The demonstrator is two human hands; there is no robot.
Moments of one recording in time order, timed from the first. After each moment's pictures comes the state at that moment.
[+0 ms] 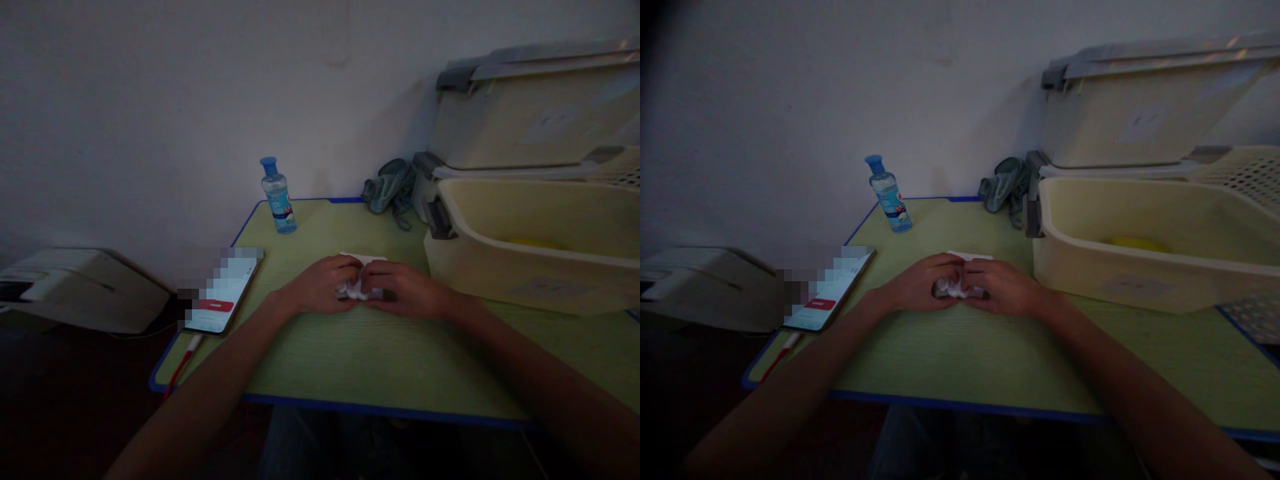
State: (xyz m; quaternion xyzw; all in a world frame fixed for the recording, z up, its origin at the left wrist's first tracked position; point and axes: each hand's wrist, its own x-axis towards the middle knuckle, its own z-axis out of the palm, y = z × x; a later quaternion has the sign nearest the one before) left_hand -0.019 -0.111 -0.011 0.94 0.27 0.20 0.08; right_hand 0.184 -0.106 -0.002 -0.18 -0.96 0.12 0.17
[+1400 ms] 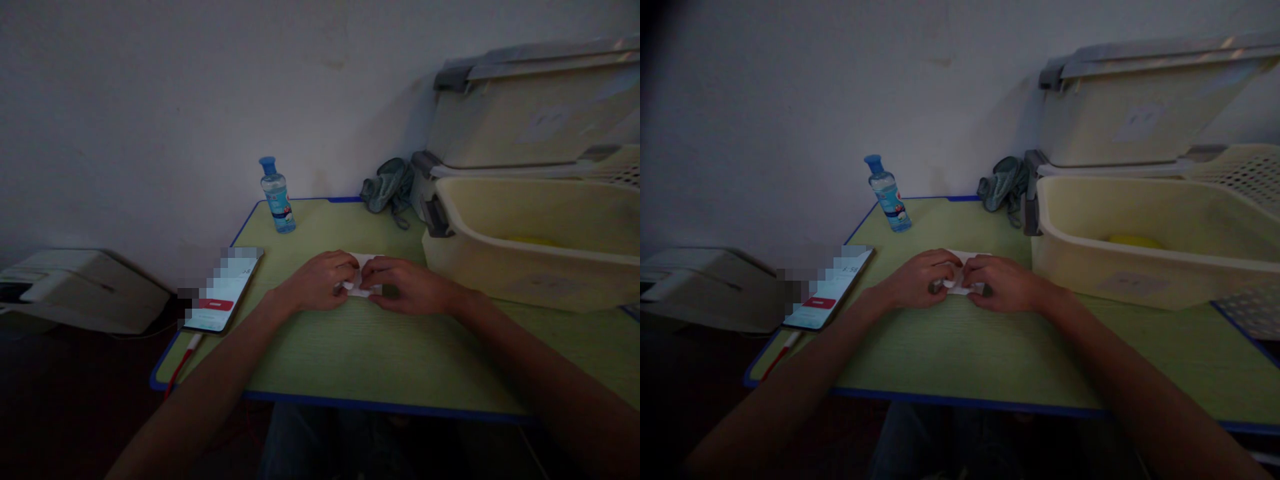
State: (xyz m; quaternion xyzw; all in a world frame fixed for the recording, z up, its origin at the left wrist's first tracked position) left_hand -0.022 -0.112 -0.007 0.94 0.26 0.20 0.01; right_hand 0.188 -0.106 0.006 -0.21 -0.96 0.15 0.13
